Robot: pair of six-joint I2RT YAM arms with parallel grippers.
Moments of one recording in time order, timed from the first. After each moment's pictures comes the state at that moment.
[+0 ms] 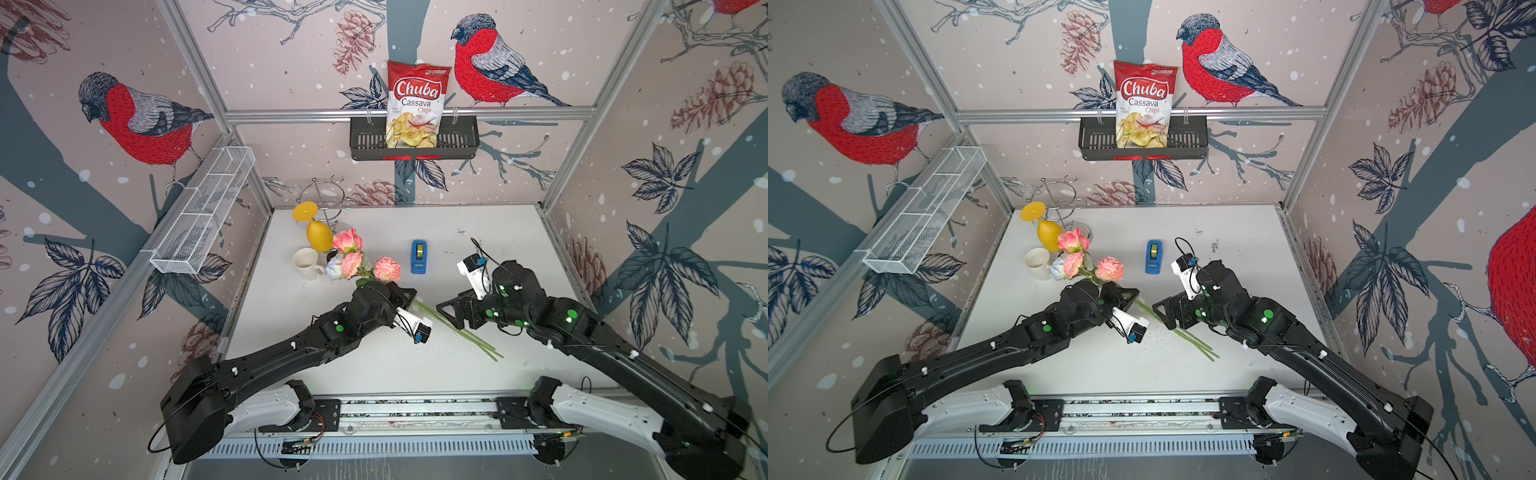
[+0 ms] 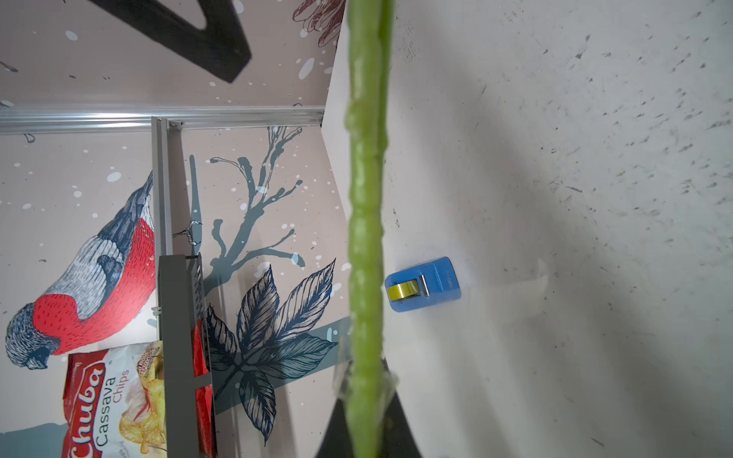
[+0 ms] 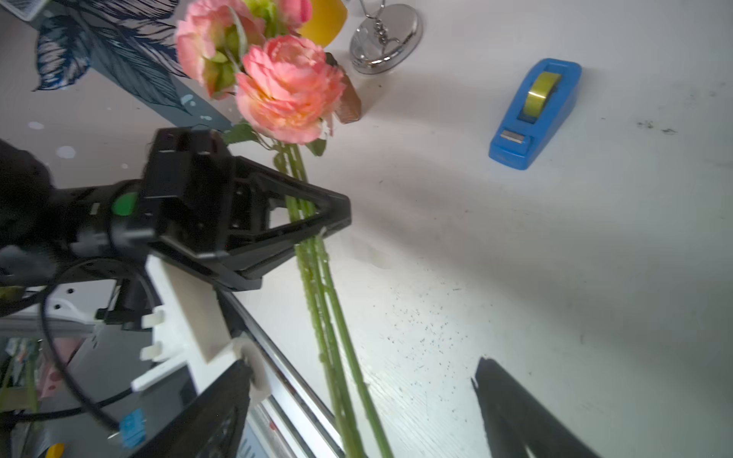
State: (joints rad) left arm -0.91 1.14 0.69 0.07 -0.04 1.53; right arm 0.86 0.93 0.96 -0.69 -0.14 0.39
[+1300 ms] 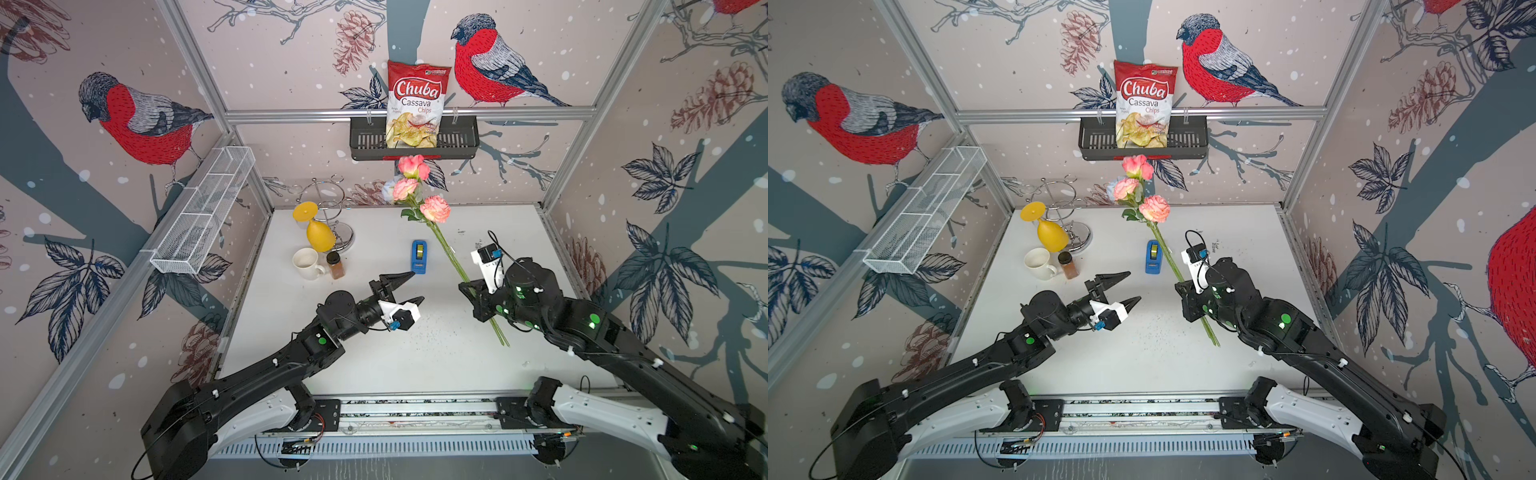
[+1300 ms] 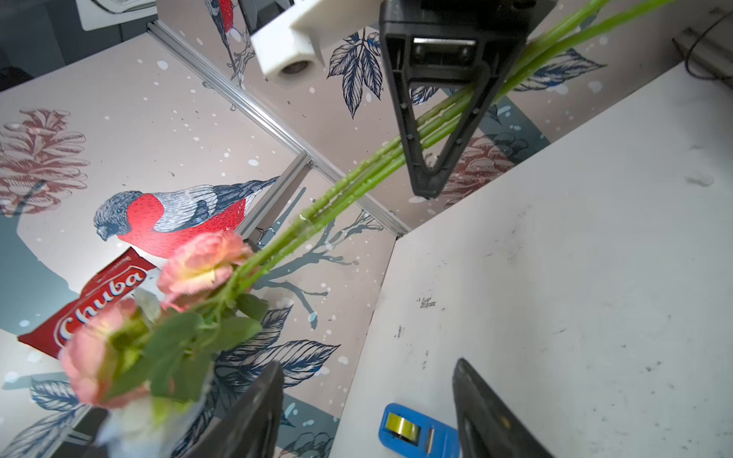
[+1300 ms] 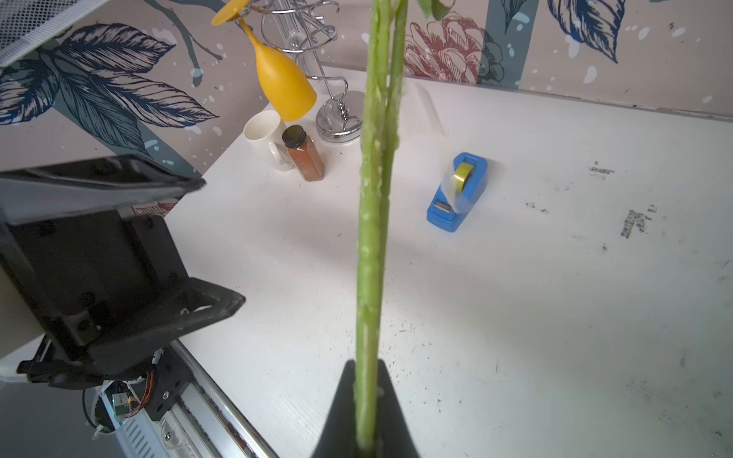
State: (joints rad) left arm -0.85 0.99 0.50 0.57 0.24 0.82; right arm 0.91 0.89 1.09 -0.72 0.07 0.31
